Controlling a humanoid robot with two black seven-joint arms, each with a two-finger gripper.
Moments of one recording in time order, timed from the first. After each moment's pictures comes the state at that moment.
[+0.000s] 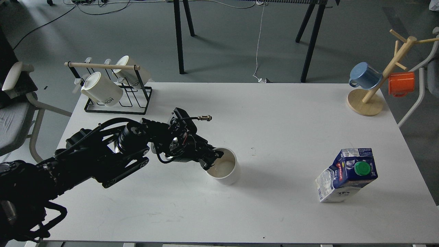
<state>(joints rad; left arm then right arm) -0.79 0.22 -0.35 -0.88 2.18 -0.27 -0.49 0.44 -0.78 0.98 0.74 0.28 0.49 0.16</state>
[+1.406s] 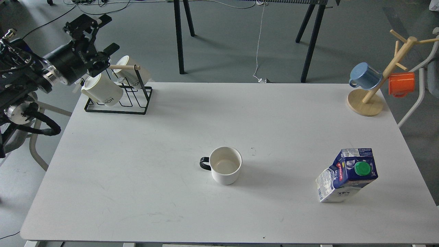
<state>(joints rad) -0.80 0.68 -0.51 -0.70 0.31 -0.49 -0.49 -0.06 -1.03 0.98 1.19 1.12 0.49 0.11</state>
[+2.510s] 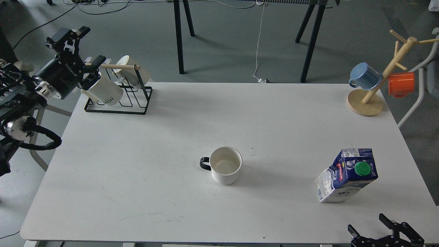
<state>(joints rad) -0.75 0.64 -0.50 -0.69 0.27 -0.49 -0.49 -0.40 -0.72 0.85 1.41 0.73 0.49 0.07</state>
